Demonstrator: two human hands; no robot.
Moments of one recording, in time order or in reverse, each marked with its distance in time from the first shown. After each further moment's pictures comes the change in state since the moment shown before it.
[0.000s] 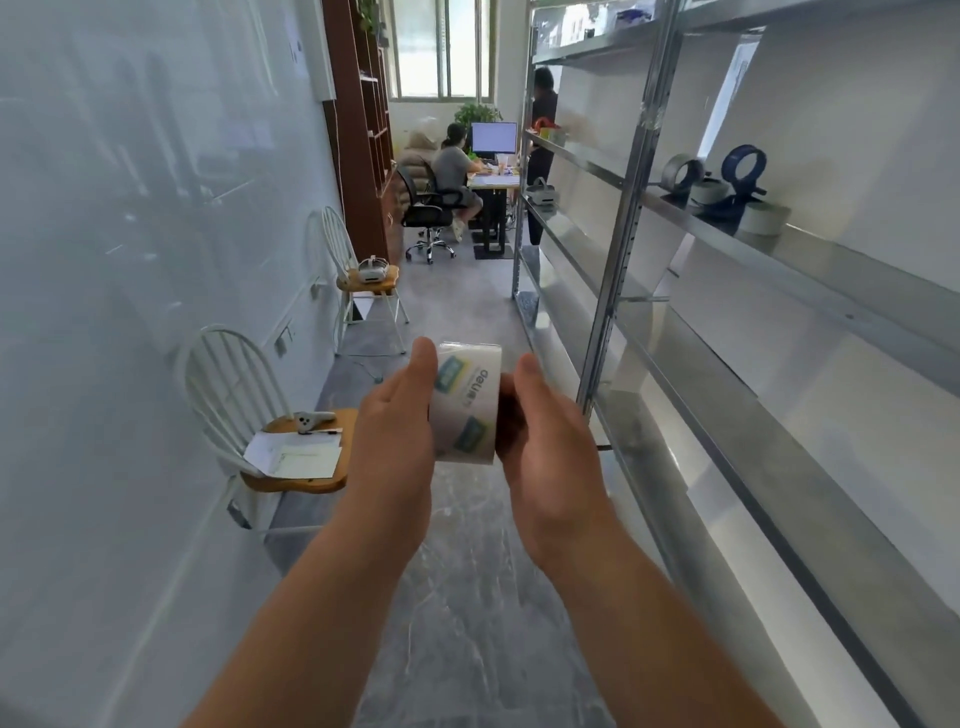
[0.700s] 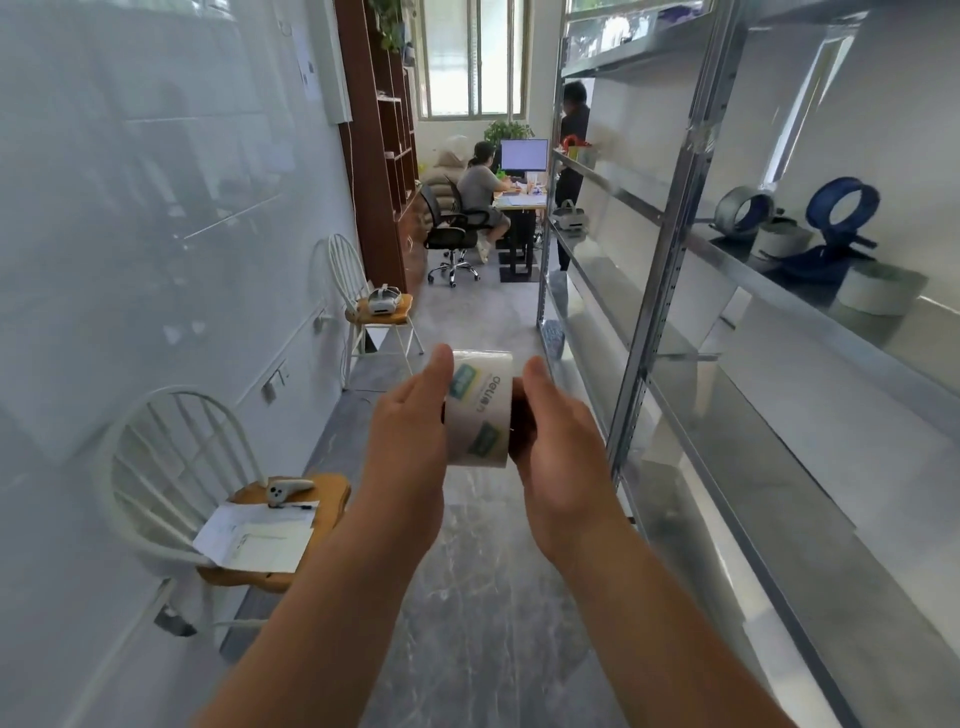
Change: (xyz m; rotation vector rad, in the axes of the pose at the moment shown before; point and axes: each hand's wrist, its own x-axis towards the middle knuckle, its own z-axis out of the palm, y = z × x) left_hand 0.265 -0.028 0.146 0.038 0.102 -0.025; right_hand 0.310 0.010 -0.079 -0.017 -0.034 0.006
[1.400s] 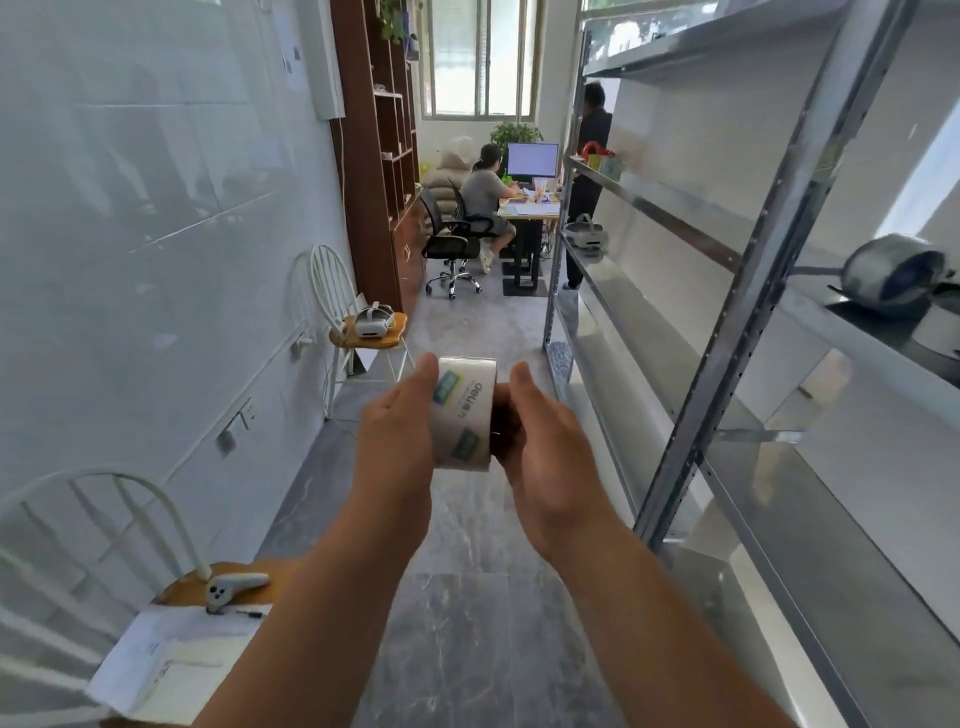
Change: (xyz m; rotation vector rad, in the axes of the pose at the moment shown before) left_hand 0.323 -0.018 0.052 -0.074 0.027 -0.001; right_hand 0.321 0.064 0.026 -0.031 -0.142 0.039
